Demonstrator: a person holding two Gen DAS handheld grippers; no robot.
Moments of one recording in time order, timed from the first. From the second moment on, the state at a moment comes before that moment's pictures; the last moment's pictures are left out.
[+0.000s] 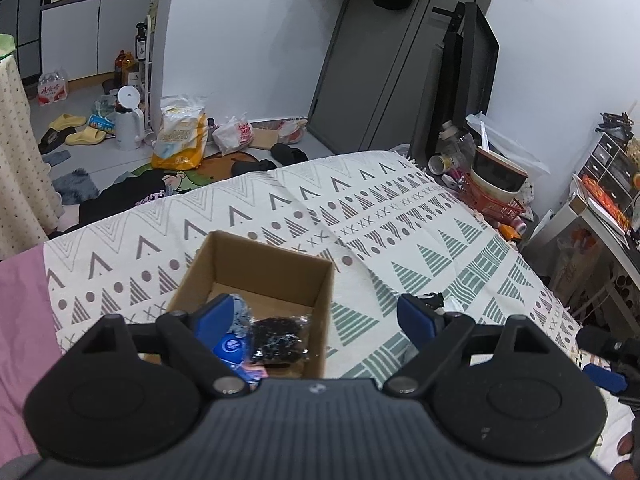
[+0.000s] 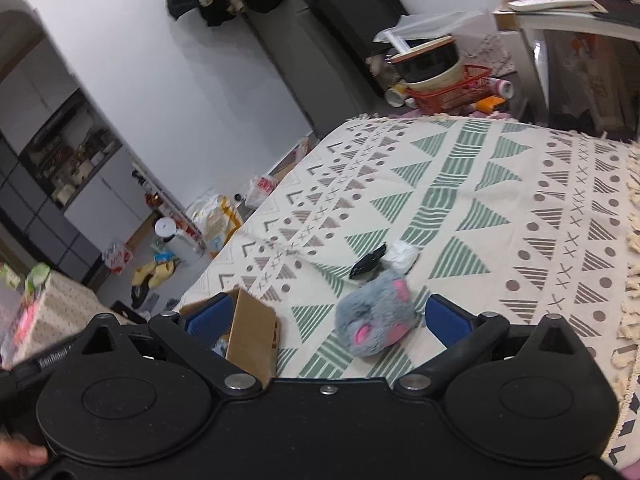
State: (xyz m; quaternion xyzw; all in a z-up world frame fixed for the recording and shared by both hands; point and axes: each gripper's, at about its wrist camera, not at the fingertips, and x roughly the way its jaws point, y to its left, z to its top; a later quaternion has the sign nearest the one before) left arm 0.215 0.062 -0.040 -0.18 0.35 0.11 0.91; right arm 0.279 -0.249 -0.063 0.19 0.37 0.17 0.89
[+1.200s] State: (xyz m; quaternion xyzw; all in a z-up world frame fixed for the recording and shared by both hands) left arm 0.324 -0.048 -0.149 -0.12 0.43 0.02 0.90; right arm 0.357 -0.274 -0.208 0.34 0.47 0.18 0.79
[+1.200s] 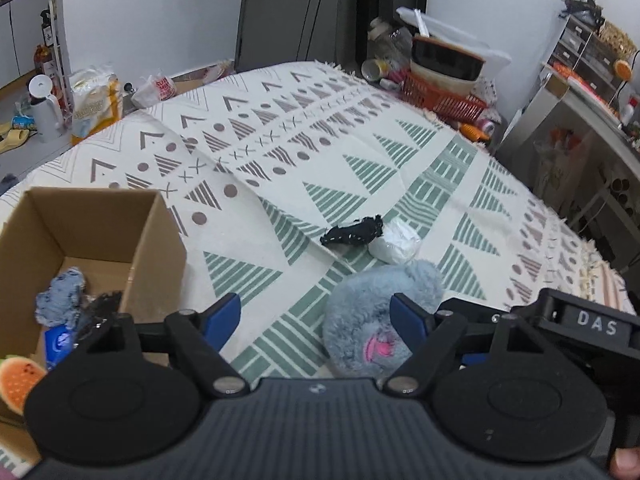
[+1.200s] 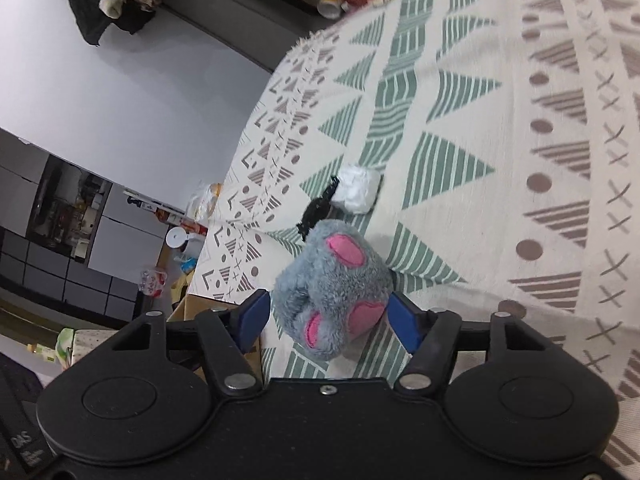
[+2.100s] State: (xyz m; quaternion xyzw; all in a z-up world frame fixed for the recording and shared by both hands) left arm 0.350 -0.068 -0.192 -0.18 0.45 -0.01 0.87; right arm 0.374 -0.282 -0.238 0.39 0.48 0.17 0.77
